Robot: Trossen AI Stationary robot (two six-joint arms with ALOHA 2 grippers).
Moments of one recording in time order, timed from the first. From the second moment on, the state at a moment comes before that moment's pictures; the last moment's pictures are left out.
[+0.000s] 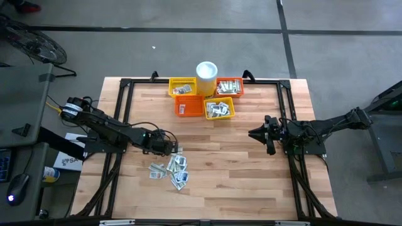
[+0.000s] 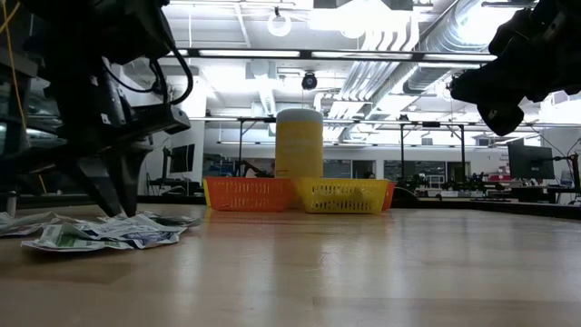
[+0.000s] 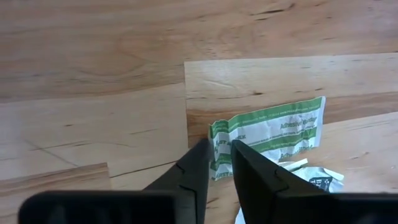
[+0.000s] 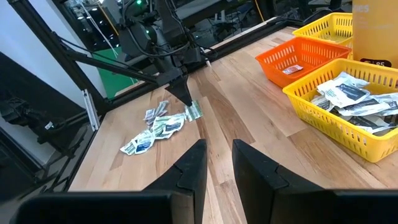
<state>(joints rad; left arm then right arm) -0.26 1.49 0.61 -0.35 -0.14 -1.79 0.21 0.34 0.12 0.04 0.28 0.49</state>
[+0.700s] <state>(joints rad) -0.26 1.47 0.61 -0.35 -0.18 -1.75 0.21 0.34 0.12 0.04 0.27 0.49</state>
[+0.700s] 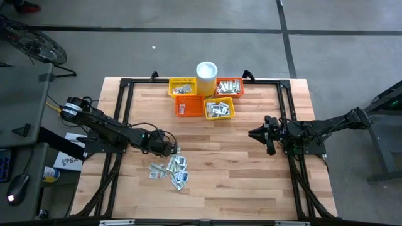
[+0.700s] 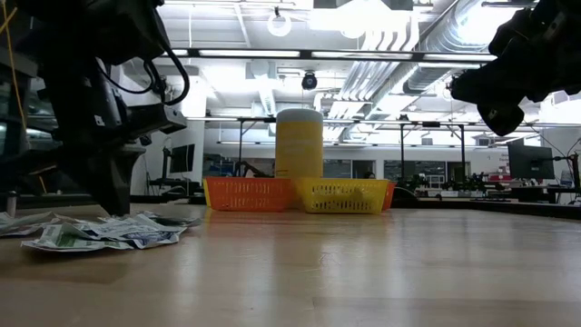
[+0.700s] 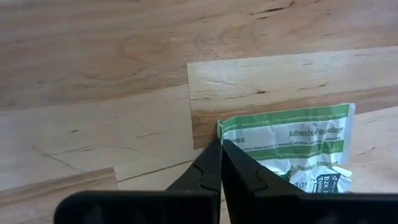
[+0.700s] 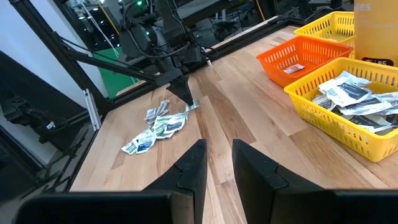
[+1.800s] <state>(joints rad) -0.24 1.36 0.83 -0.01 -0.81 -0.74 0.21 0.51 0.12 0.35 0.41 0.42</state>
